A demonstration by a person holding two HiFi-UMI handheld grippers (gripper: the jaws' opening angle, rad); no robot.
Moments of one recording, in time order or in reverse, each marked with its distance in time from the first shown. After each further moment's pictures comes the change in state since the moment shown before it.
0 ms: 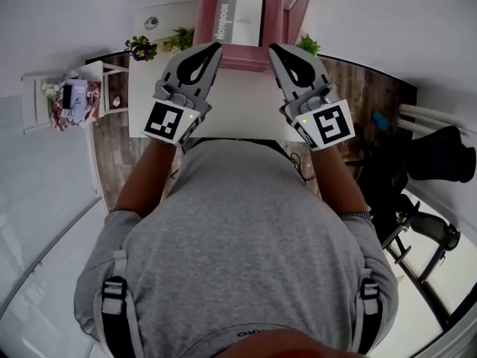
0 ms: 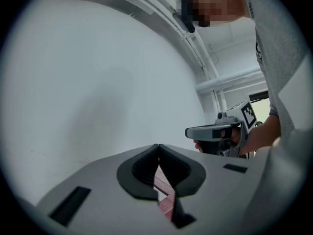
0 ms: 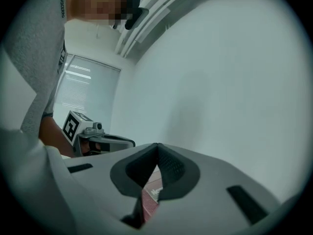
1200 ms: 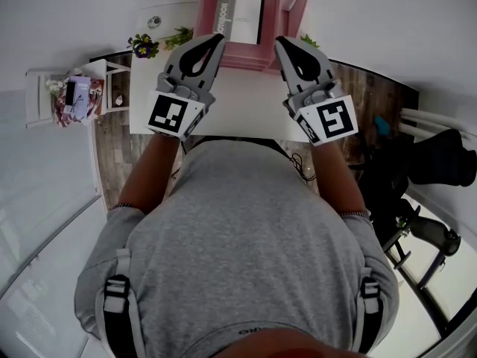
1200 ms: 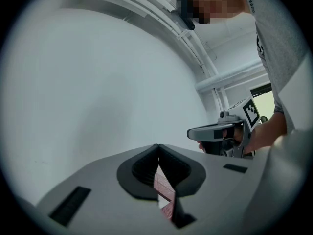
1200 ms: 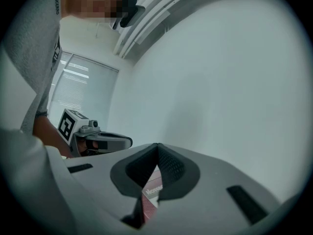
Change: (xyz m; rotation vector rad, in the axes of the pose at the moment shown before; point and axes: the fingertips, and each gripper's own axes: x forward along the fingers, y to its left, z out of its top) left arm 0.008 -0.011 0.018 0.063 -0.024 0.039; right arm -0.015 -0.015 0.009 -0.013 -0.009 -0.038
